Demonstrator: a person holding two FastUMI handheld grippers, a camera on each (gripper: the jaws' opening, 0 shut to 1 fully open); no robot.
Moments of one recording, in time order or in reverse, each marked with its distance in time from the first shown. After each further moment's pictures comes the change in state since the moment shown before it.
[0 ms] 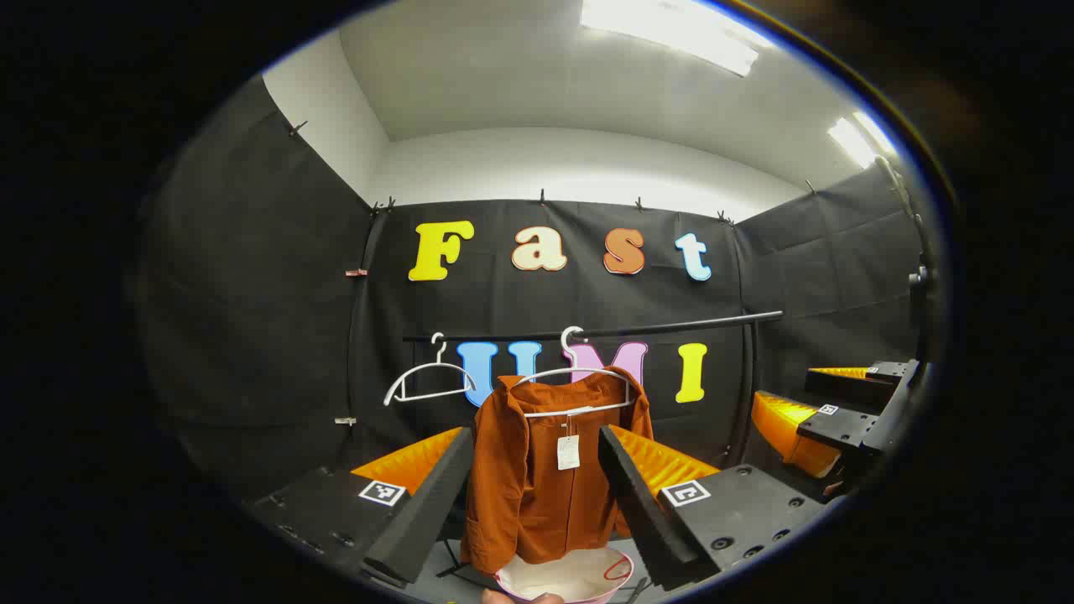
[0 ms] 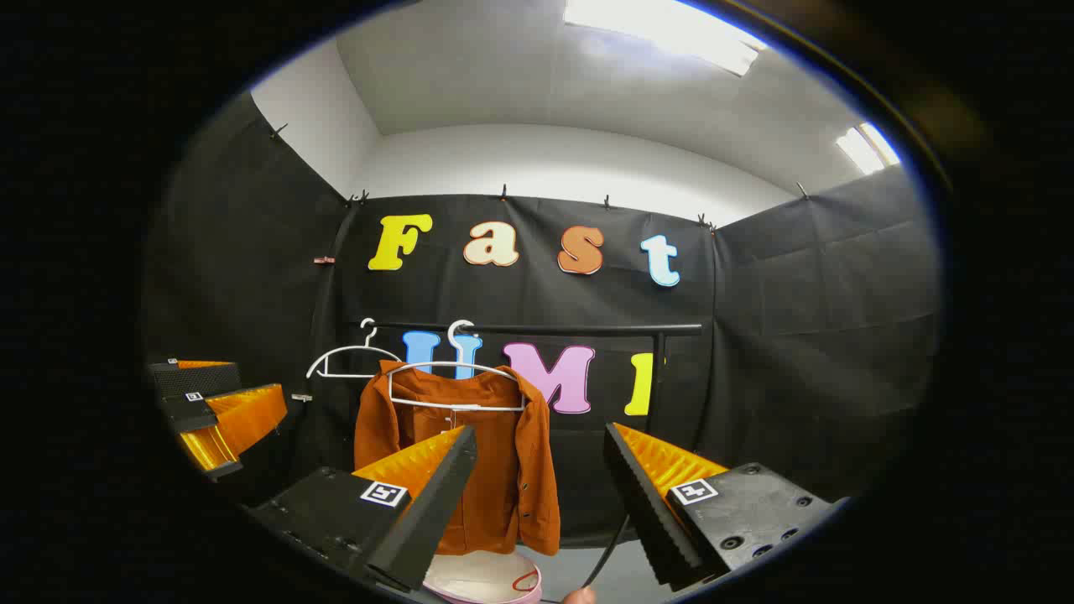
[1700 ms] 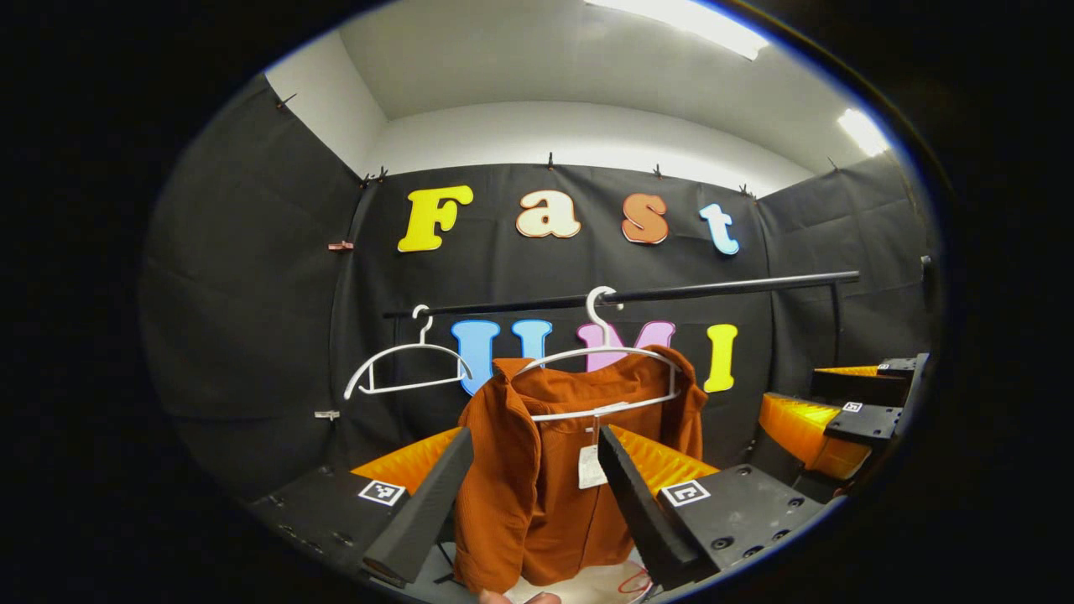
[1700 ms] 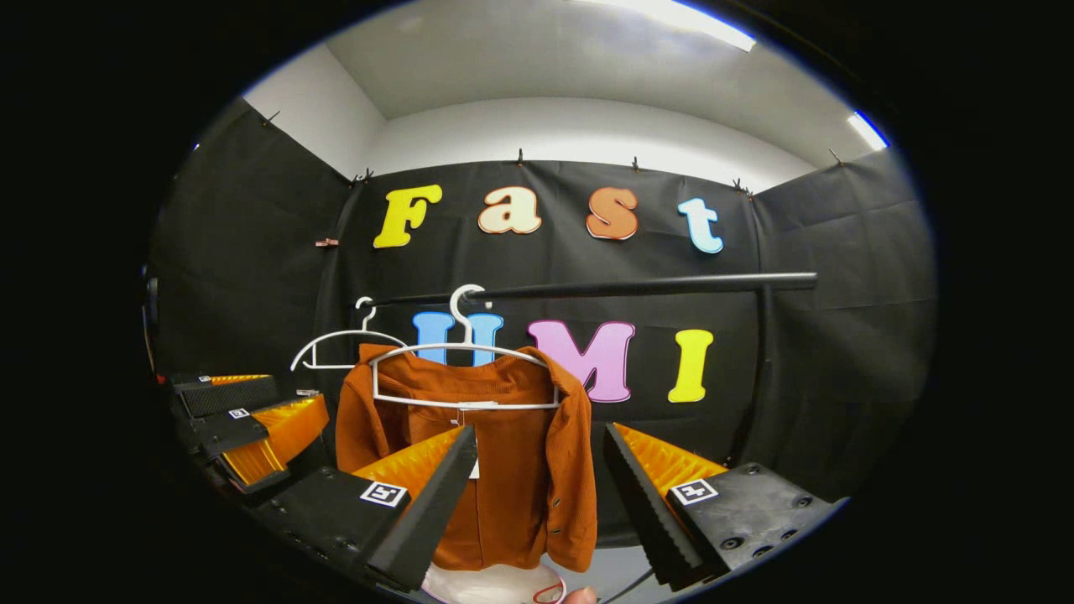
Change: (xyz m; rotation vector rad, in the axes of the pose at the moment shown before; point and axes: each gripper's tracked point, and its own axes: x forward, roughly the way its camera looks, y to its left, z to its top) left arm 0.186 0.021 -0.062 0.027 0.050 0.035; right arm 0.164 0.043 -0.078 0.037 0.088 0.095
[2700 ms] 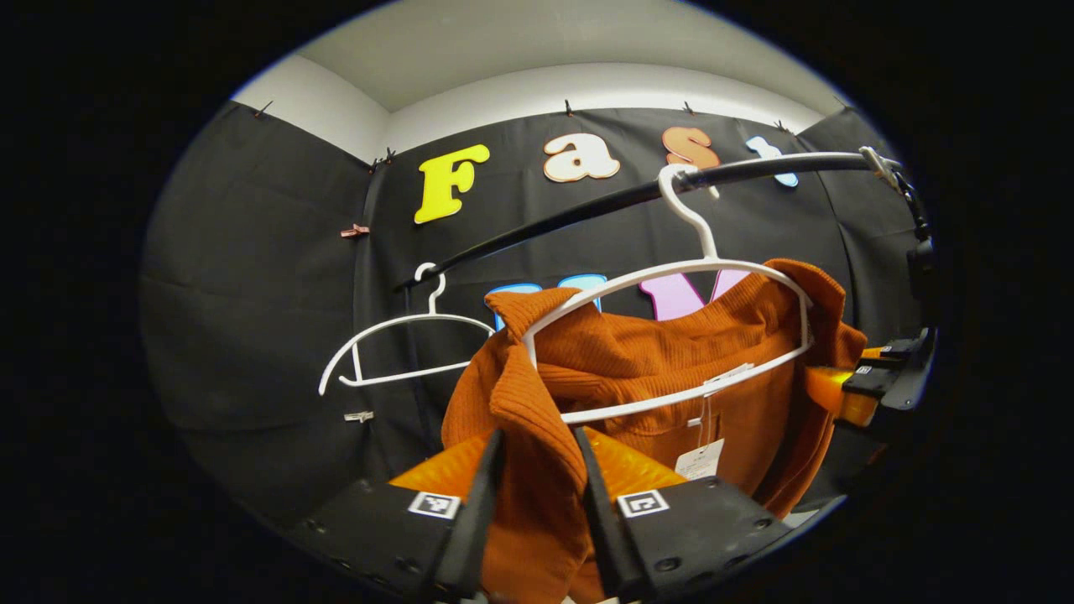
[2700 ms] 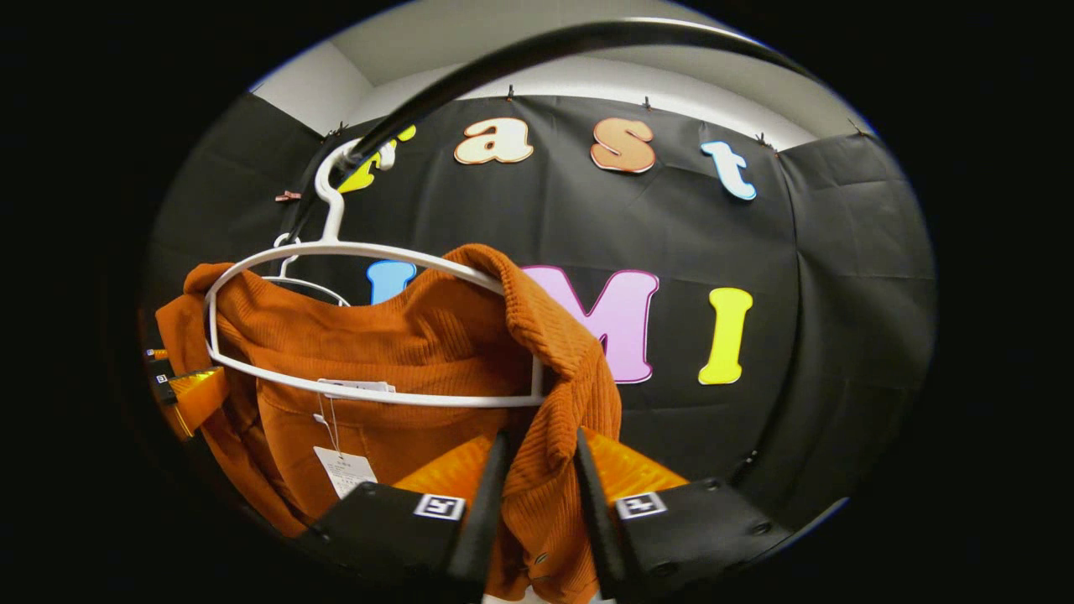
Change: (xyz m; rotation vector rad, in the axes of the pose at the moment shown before) left arm 0.147 0.037 -0.081 0.098 0.129 0.199; right arm 0.208 -0.024 -0.106 0.025 0.122 0.016
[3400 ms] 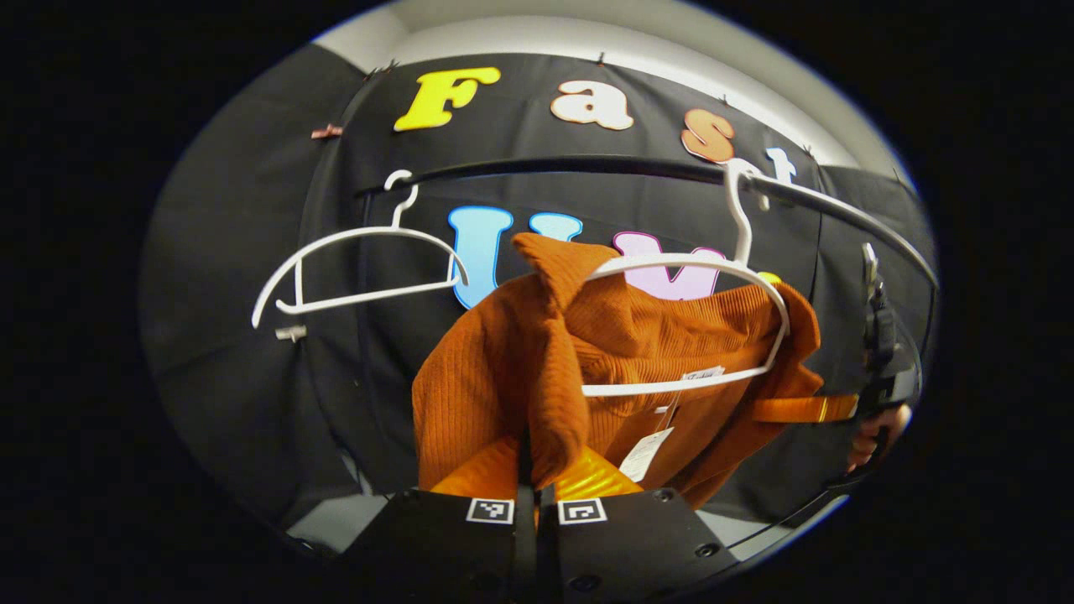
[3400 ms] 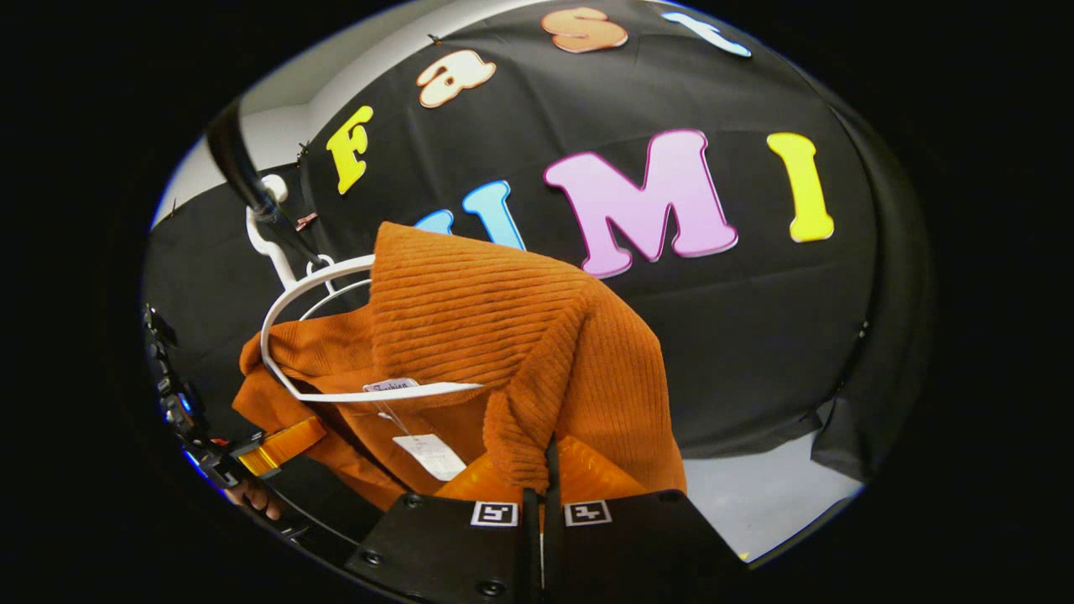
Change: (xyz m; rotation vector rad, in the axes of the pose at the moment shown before) left arm 0.000 -0.005 -0.004 -0.295 0.306 -0.276; right arm -0.013 0.020 -0.030 0.416 0.505 0.354
